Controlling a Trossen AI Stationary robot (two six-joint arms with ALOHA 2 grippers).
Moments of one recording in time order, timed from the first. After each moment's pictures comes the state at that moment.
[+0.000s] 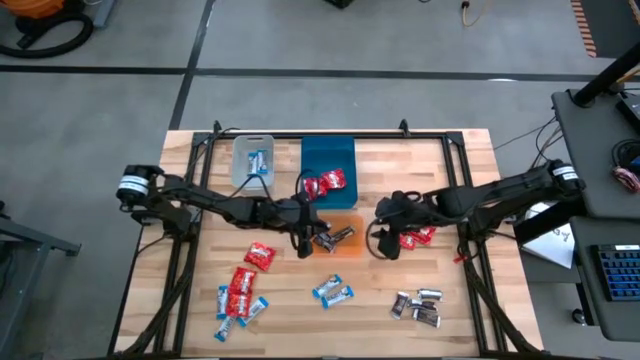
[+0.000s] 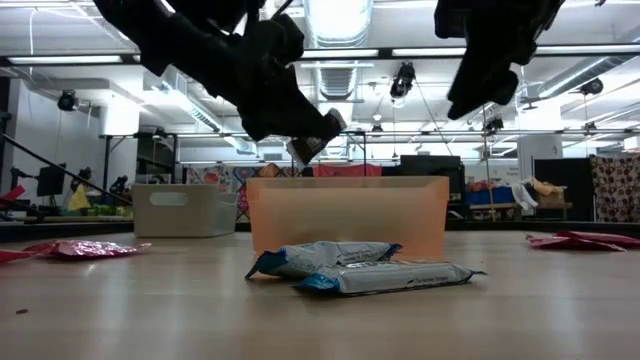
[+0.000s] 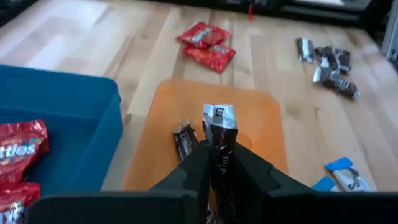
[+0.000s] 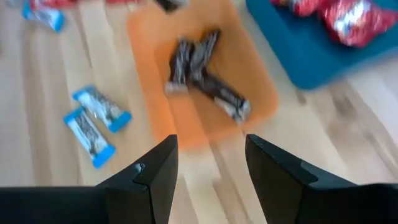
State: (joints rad) left arm -0.08 1.60 0.84 0.24 -0.11 -0.18; right arm 0.18 1.25 0.92 -0.57 0.13 0.53
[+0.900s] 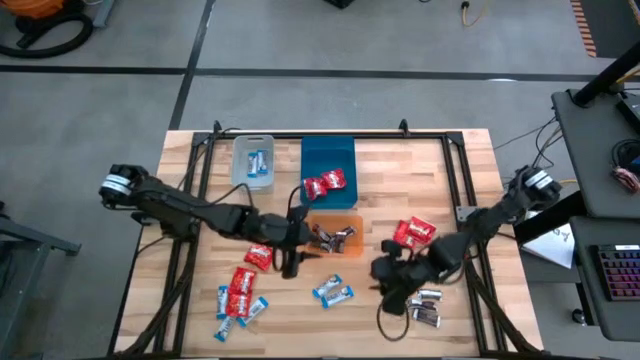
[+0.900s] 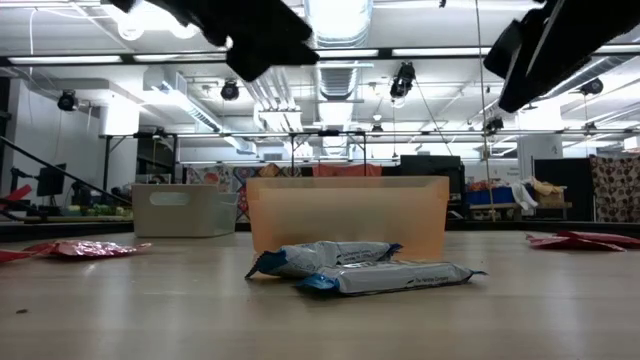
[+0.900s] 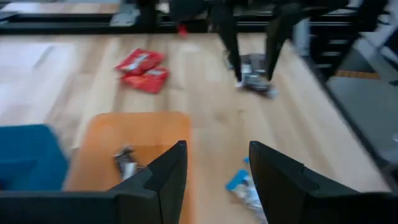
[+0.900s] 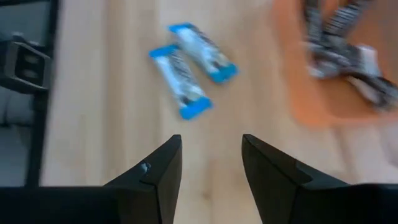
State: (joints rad) left arm -0.25 1.47 0.92 0.07 -0.09 -0.12; right arm 0.57 1.52 0.99 -0.42 0.25 0.60
